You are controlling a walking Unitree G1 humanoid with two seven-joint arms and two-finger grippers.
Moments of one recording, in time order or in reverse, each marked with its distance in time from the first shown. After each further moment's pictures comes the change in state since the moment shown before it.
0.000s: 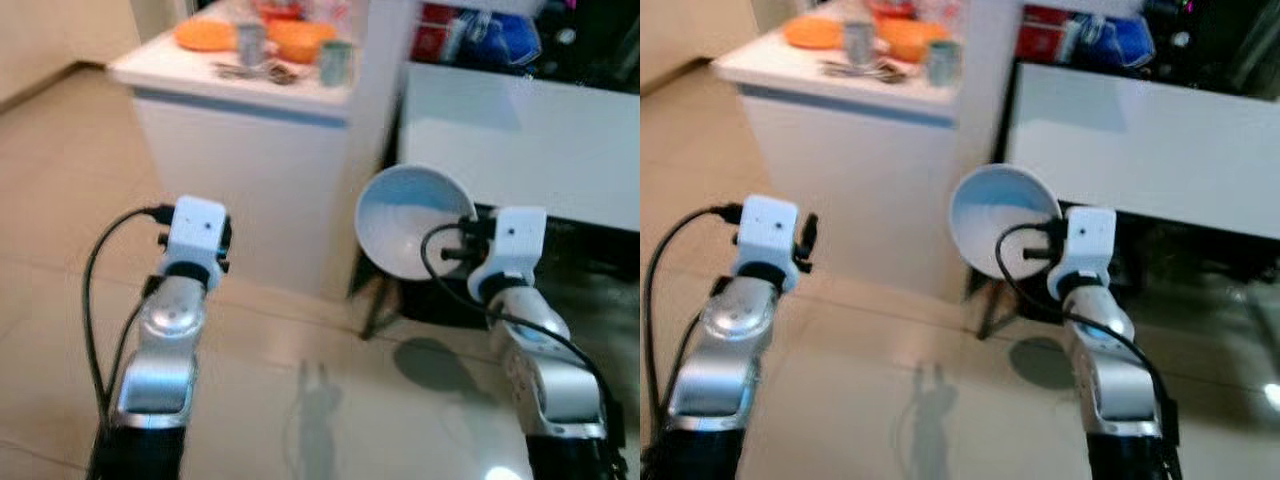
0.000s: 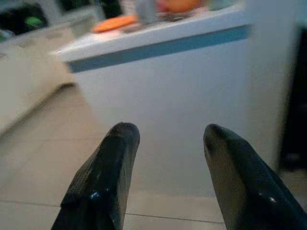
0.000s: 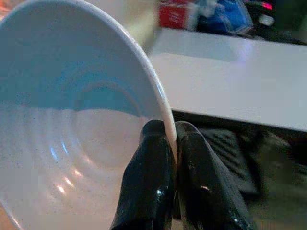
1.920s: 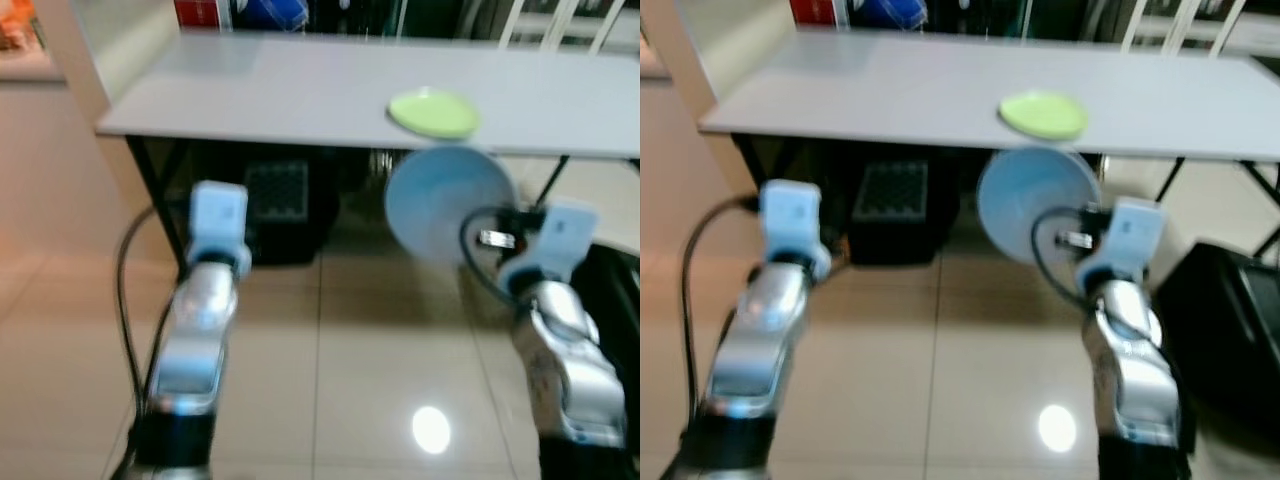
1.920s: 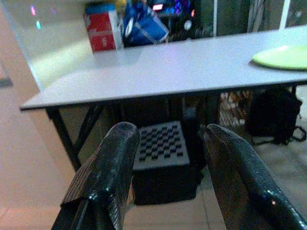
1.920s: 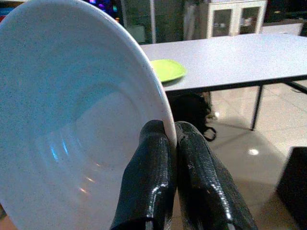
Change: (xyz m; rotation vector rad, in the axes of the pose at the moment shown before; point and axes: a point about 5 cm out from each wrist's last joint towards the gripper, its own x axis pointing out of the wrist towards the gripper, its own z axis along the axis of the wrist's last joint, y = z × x) left arm 0.013 -0.015 0.020 -0.124 -0.100 0.029; right arm -0.004 -0.019 0.017 0.130 -0.093 -0.100
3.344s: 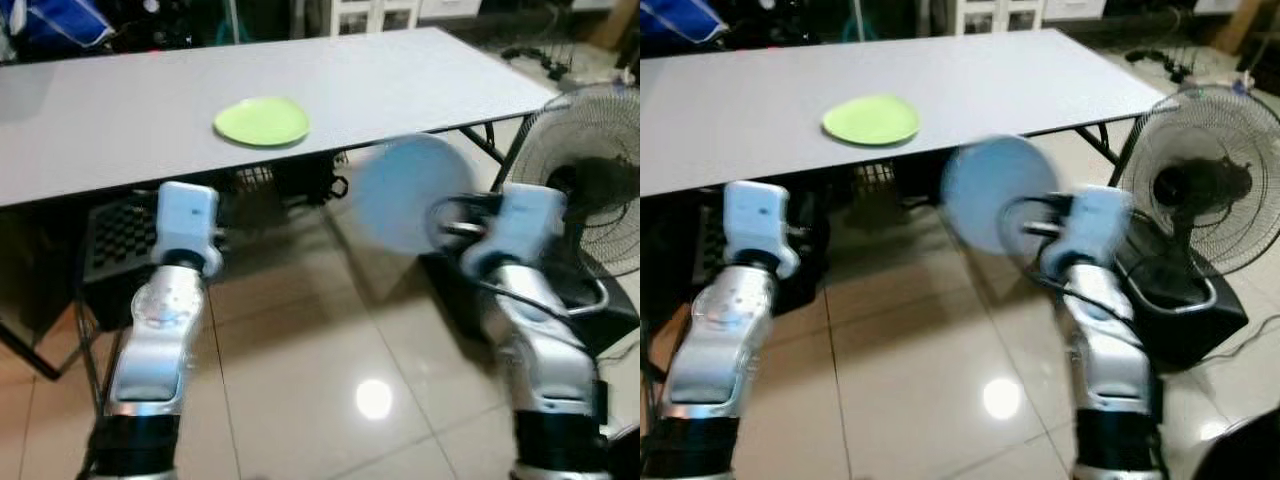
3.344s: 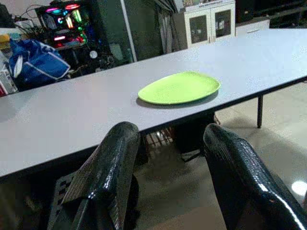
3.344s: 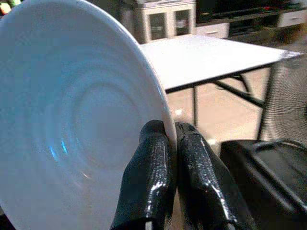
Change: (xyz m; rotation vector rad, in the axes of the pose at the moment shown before) left arm -0.006 0.032 -0.004 0.030 -0.011 0.004; right arm 0.014 0.040 0.001 0.018 0.019 0.138
